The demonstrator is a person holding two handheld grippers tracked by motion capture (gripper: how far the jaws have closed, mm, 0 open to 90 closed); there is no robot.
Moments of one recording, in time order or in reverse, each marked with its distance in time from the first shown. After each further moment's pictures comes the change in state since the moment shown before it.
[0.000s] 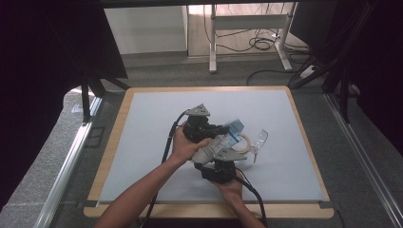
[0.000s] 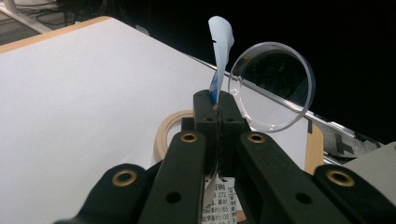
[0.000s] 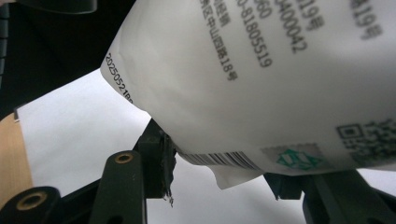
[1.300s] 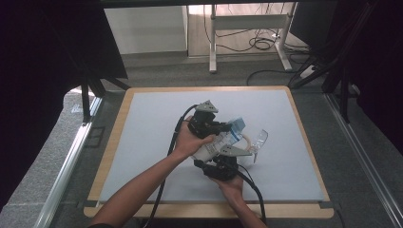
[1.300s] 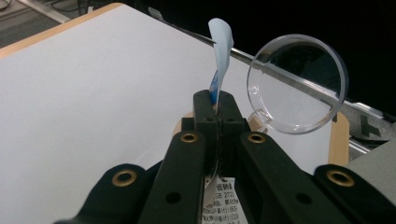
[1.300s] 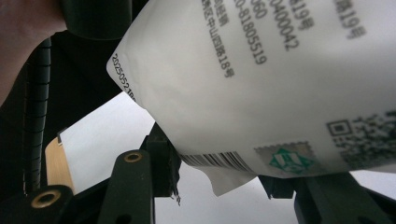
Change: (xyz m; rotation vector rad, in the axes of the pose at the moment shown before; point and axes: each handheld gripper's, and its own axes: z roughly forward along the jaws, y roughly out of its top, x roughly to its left) left arm 0.000 0.018 0.013 0.100 0.067 0.045; right arm -0.006 0.009 -0.007 -0.033 0.105 0.132
